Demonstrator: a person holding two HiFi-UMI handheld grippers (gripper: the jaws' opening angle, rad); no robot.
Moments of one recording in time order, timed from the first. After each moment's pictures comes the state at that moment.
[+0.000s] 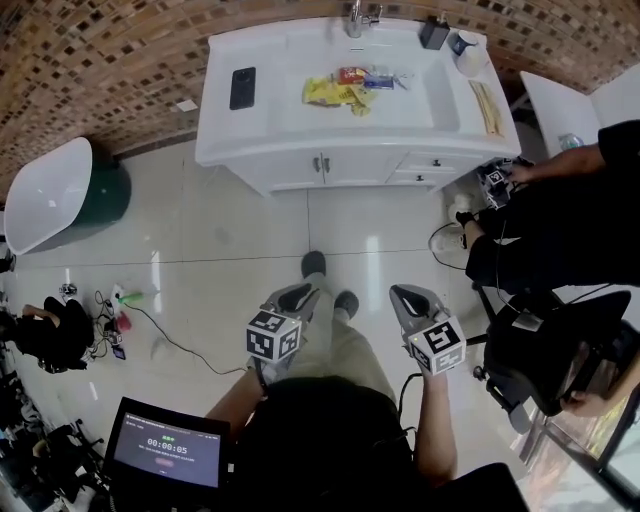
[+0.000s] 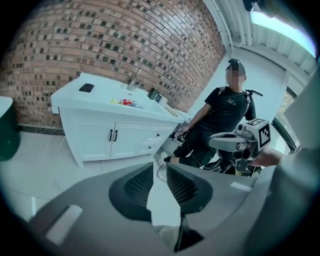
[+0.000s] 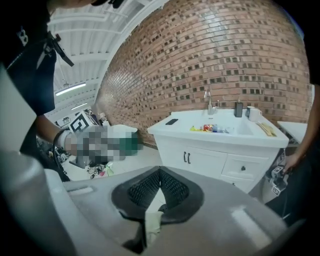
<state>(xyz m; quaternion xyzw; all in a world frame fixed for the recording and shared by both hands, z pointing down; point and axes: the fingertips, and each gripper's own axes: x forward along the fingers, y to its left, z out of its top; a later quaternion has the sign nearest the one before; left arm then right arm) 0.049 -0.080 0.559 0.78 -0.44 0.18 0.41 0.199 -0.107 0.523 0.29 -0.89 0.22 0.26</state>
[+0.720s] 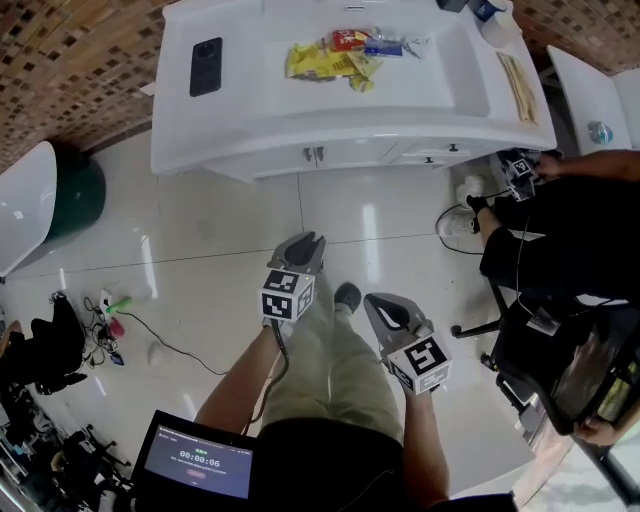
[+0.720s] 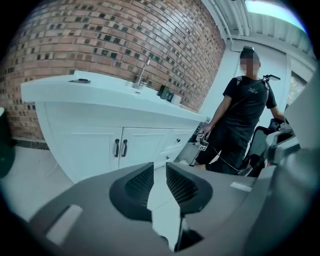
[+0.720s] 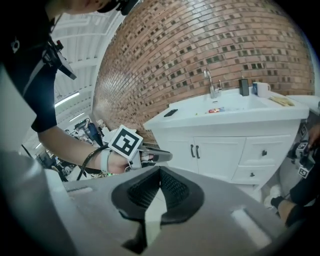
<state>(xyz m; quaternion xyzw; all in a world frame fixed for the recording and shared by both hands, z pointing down) 0.026 -0.239 0.699 0.79 -0.47 0.18 0.35 0.120 -0.143 0.601 0.29 -0.88 0.28 0.24</state>
